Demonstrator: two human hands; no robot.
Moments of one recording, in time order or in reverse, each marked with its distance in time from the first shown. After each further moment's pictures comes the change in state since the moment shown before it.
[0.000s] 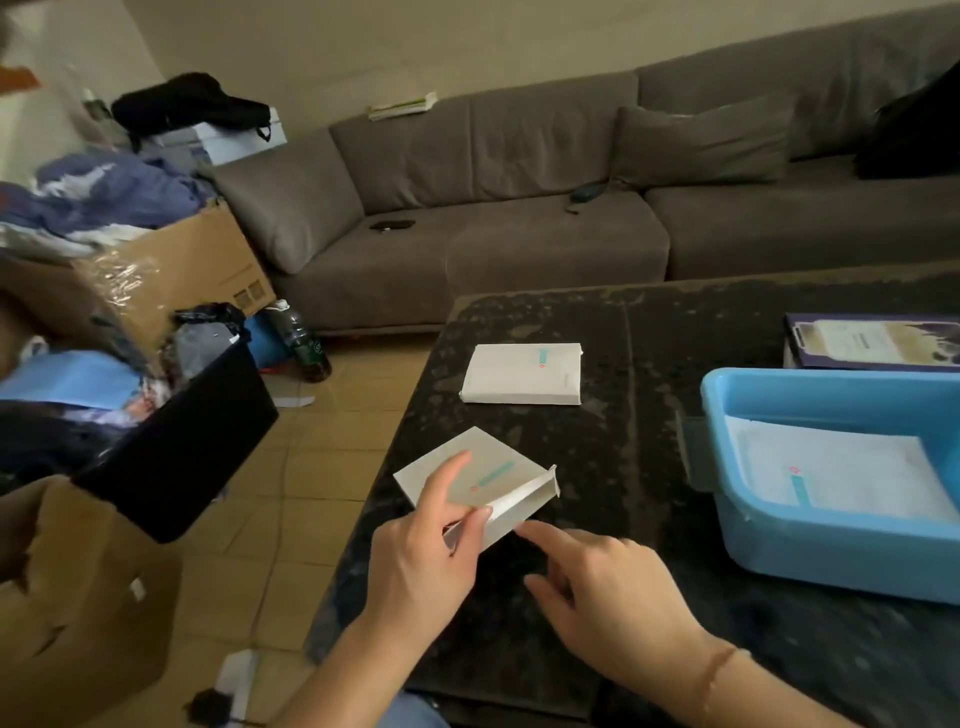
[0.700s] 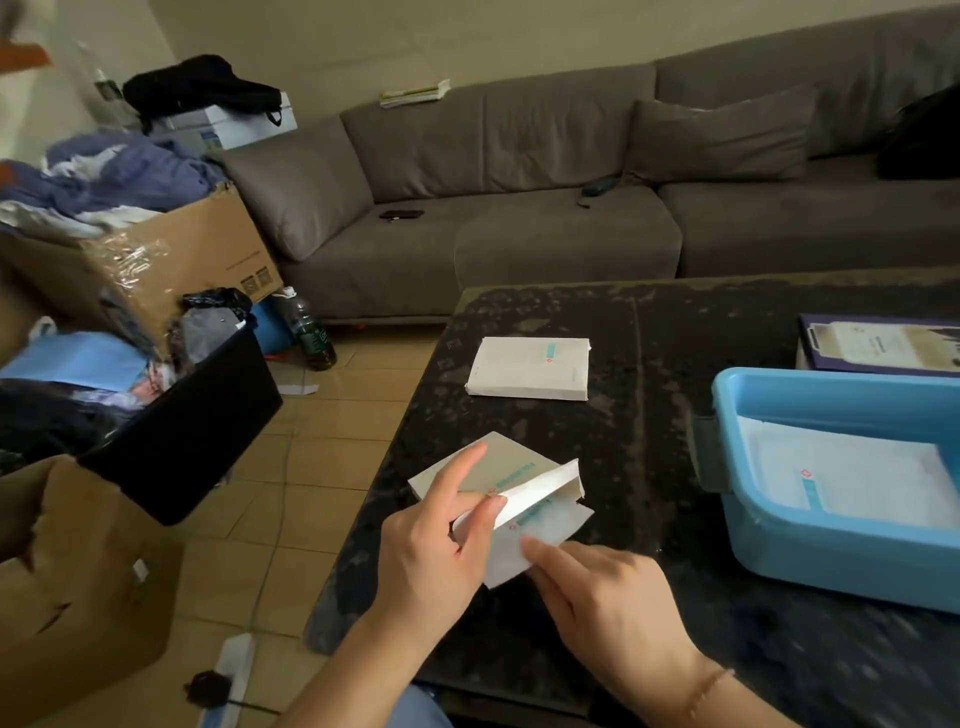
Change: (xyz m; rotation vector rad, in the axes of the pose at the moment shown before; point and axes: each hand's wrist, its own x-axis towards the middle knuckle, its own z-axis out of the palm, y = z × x) left_hand -0.001 0.004 0.007 -0.154 0.100 0.082; right_hand -0.003 0.023 0.043 -0.111 0.414 -0.256
